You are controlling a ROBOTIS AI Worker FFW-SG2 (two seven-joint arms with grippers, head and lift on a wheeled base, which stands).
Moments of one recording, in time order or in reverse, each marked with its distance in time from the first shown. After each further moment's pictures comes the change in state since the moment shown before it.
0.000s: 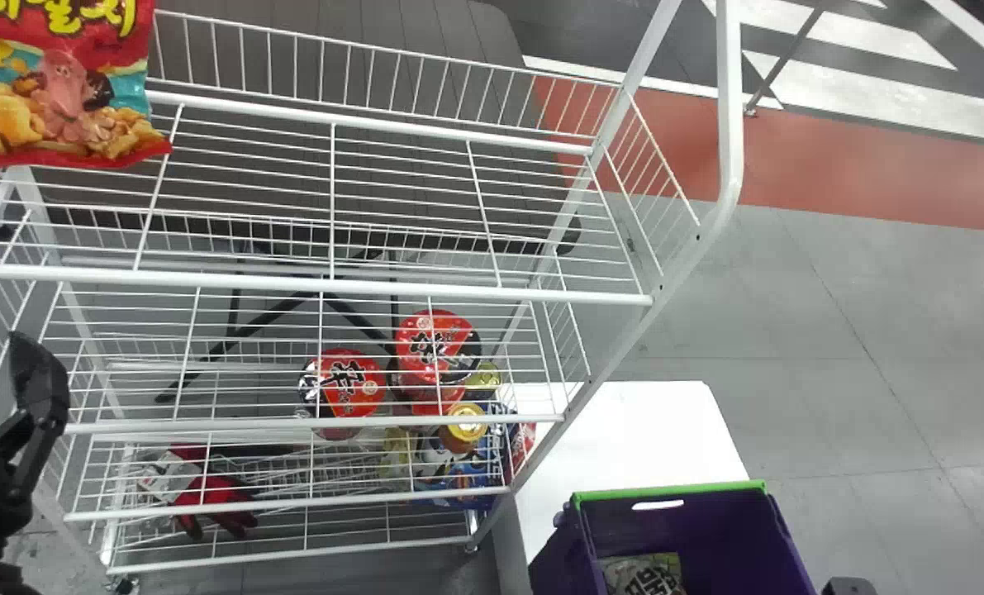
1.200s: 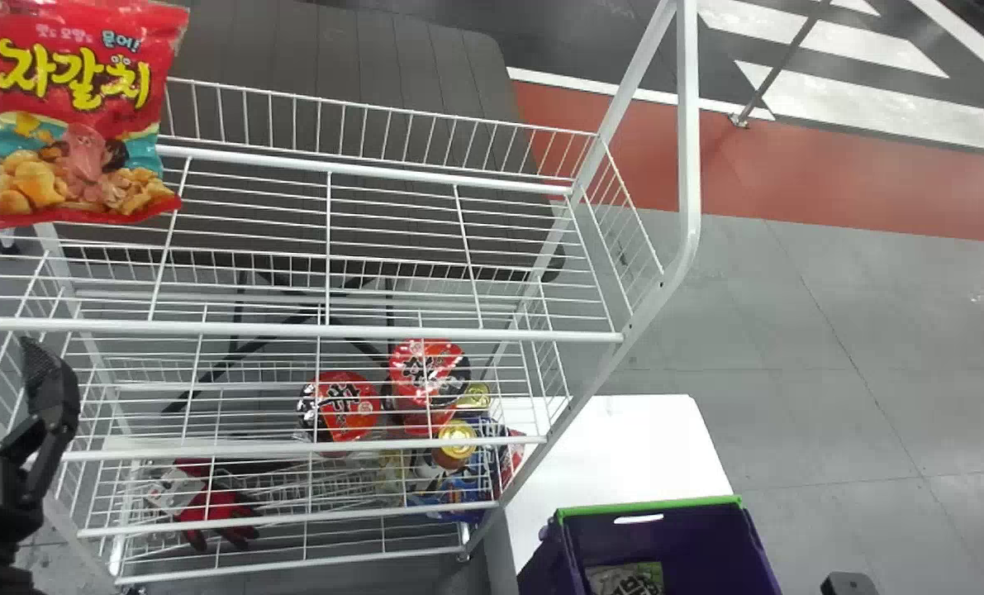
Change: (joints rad) left arm 0.001 -0.009 -0.009 0.011 -0.015 -0.009 0.006; right arm 0.003 0.004 -0.008 0.001 0.000 -0.052 -0.002
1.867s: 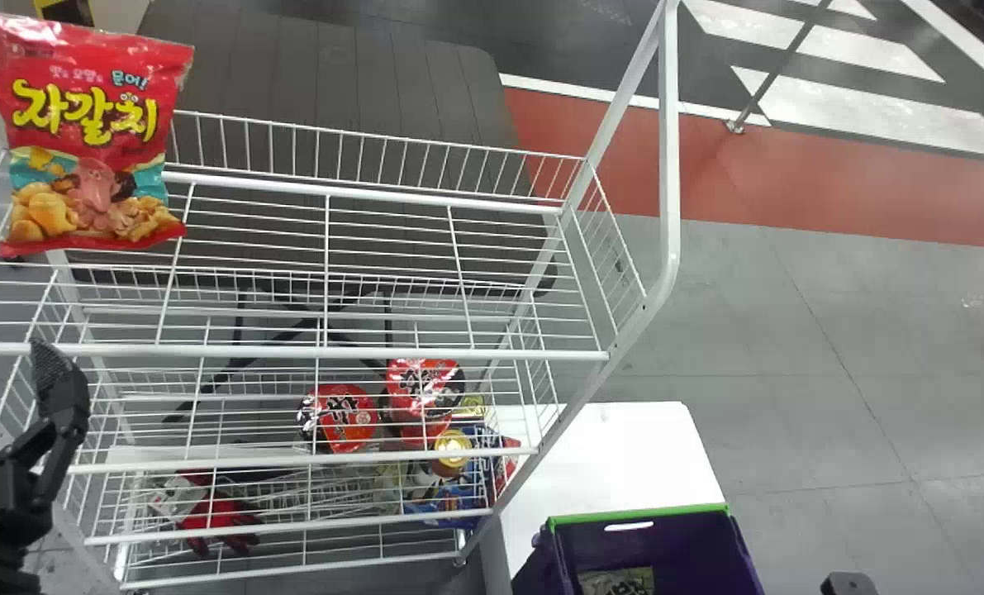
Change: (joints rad) left arm 0.009 0.002 -0.012 -0.009 -0.034 -0.003 0.012; right arm 0.002 0.000 -0.002 0.000 -0.002 -0.005 0.000
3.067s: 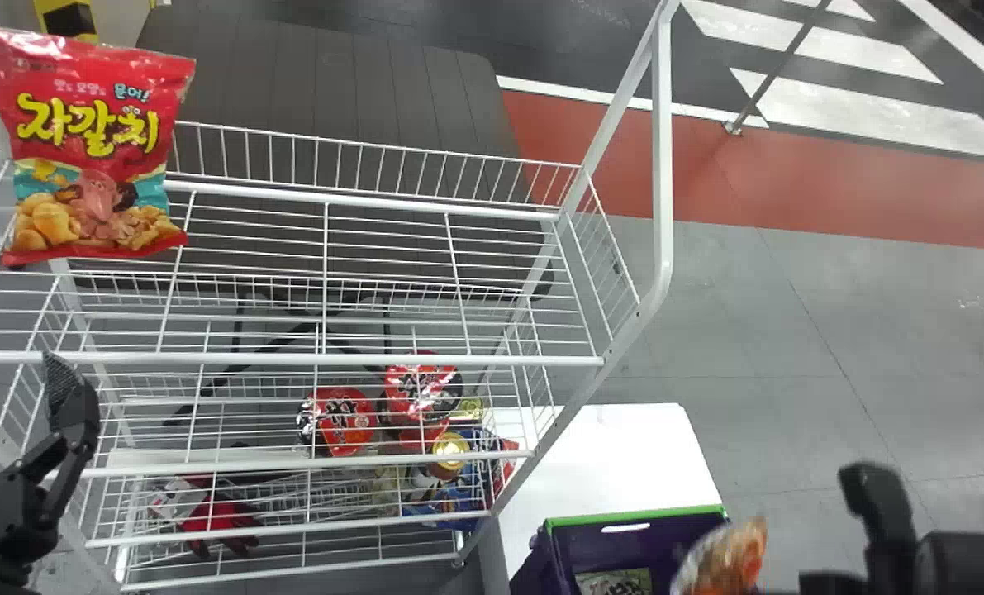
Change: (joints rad) left arm 0.040 0.000 0.002 -0.048 -0.033 0.046 -0.001; right arm 0.104 0.113 -0.133 -0.879 -0.085 0.469 0.312
